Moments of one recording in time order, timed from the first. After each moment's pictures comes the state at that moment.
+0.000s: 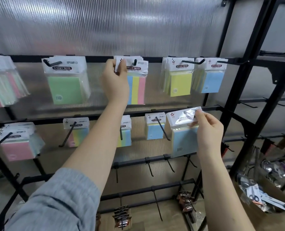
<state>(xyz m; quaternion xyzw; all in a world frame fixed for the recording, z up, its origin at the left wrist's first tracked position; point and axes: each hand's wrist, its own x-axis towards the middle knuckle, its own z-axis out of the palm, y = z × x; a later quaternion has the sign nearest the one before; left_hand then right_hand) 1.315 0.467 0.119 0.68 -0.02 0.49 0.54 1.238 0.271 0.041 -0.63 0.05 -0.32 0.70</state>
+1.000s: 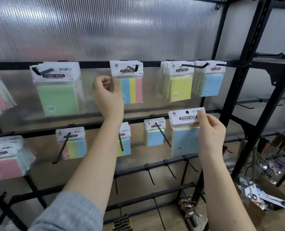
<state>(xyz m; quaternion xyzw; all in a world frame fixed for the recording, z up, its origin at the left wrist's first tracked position) 1.351 0.485 0.089 0.64 0.02 0.51 0.58 1.263 0.279 0.039 -0.63 0.08 -0.36 0.69</state>
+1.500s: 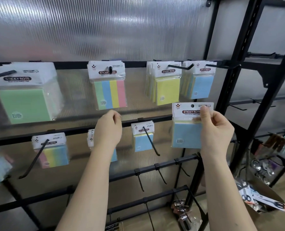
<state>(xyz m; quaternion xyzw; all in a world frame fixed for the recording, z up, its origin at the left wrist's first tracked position) 1.344 0.457 0.030 0.88 0.02 0.28 0.39 1.286 0.229 0.045 -0.59 0.05 -0.43 0.68</state>
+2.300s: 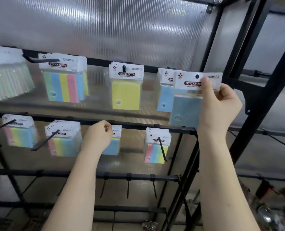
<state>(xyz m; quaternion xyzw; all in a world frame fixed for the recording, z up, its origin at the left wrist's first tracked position) 1.369 0.328 0.001 0.89 0.18 0.24 0.34 1.359 0.085 0.122 -0.56 -0.11 -0.41 0.71</state>
